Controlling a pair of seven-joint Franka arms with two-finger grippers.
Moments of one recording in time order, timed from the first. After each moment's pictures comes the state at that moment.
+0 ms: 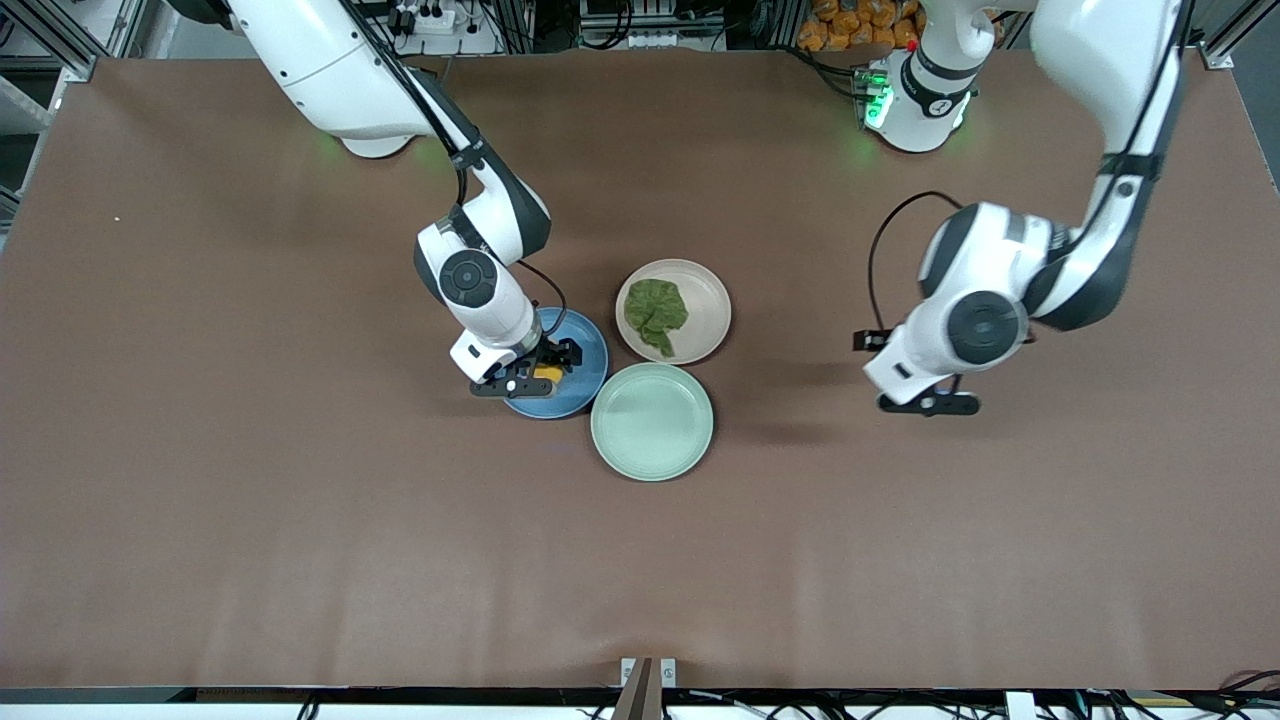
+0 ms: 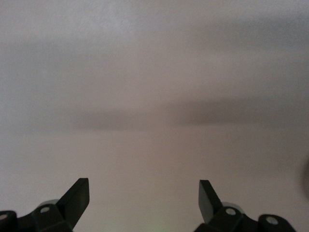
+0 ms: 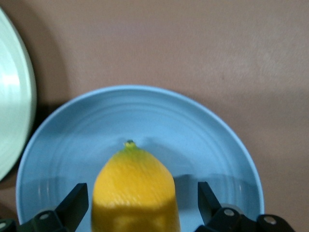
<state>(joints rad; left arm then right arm) -0.10 0.32 -0.19 -1.89 0.07 1.88 -0.29 0.46 0.57 0.12 -1.95 0.01 2.56 0.58</state>
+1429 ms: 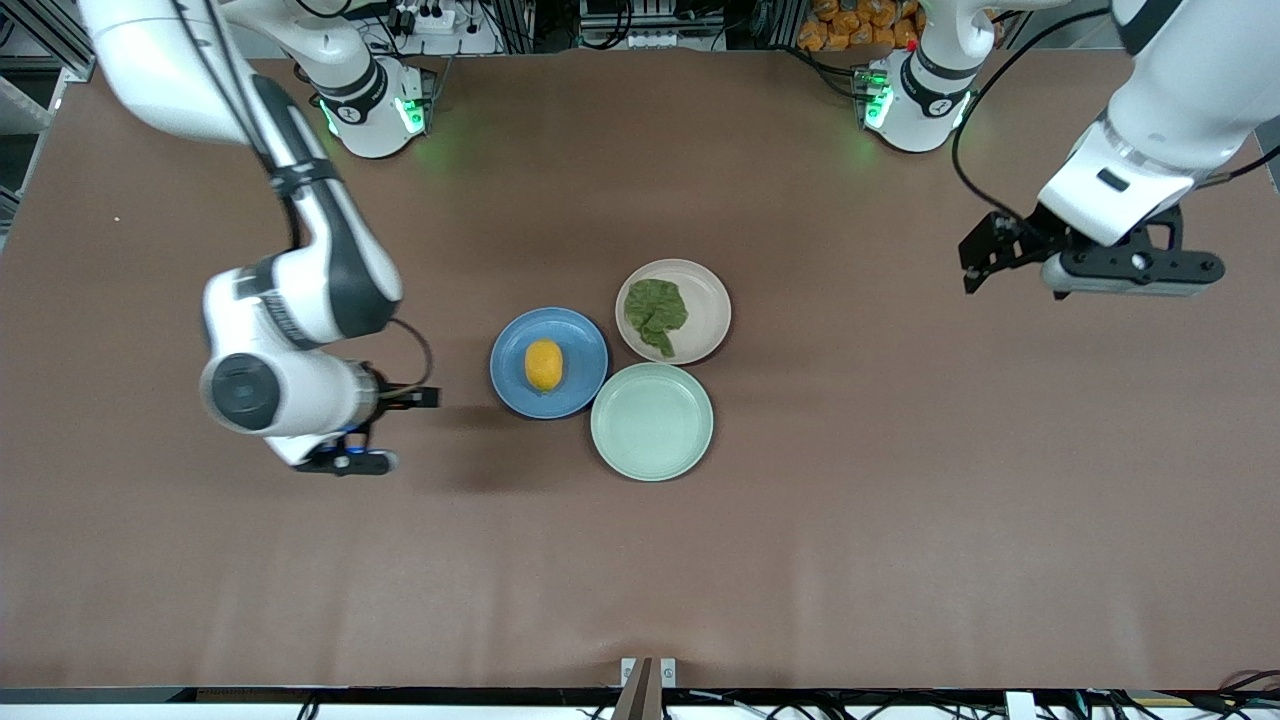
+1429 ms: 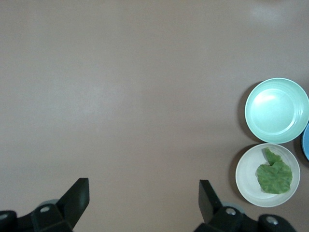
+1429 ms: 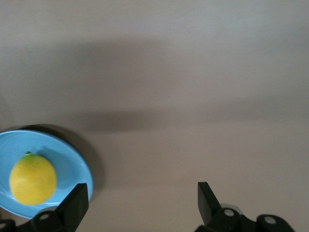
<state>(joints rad) -0.08 -0.04 -0.17 -1.68 0.00 1.75 -0.18 0.12 0.54 0.11 -1.48 0.01 1.77 0.26</state>
